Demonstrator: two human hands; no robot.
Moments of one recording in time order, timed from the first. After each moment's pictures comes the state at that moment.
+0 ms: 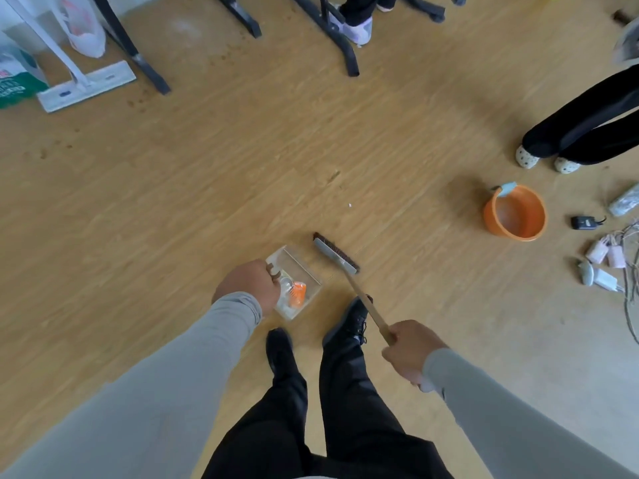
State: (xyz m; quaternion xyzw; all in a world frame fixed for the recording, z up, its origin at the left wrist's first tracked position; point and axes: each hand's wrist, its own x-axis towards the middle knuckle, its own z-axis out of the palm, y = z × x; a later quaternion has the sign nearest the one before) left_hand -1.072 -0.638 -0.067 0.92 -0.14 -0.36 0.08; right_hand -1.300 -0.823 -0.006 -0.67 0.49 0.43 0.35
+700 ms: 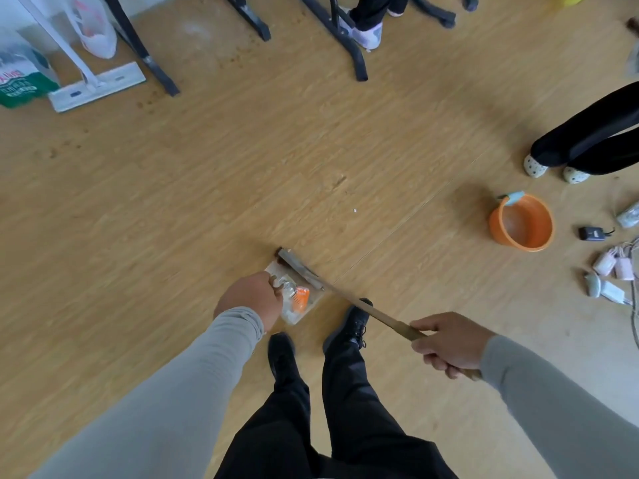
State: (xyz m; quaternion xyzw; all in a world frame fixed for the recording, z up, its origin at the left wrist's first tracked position) left_hand -1.070 -0.637 -0.059 0.92 -0.13 -0.36 0.05; right_hand -1.290 -0.889 0.022 -0.59 0.50 0.41 0.48
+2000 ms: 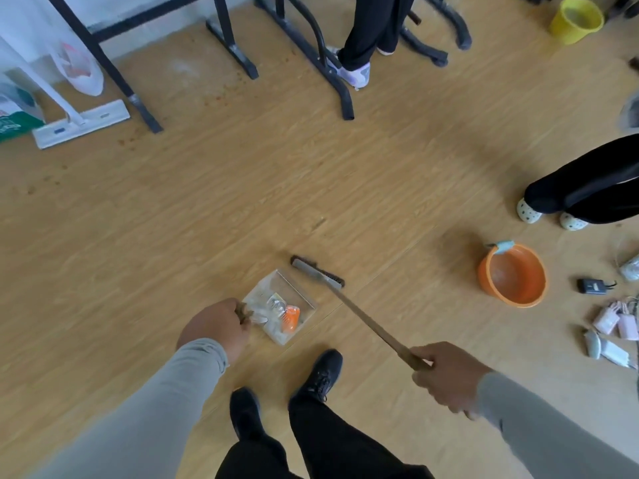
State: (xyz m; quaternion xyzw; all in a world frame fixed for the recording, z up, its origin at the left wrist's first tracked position) left_hand -1.015 -0.780 -0.072 0.92 -0.09 -0.36 0.08; right_hand -1.244 -1.082 0.013 -0.63 0.48 0.44 0.43
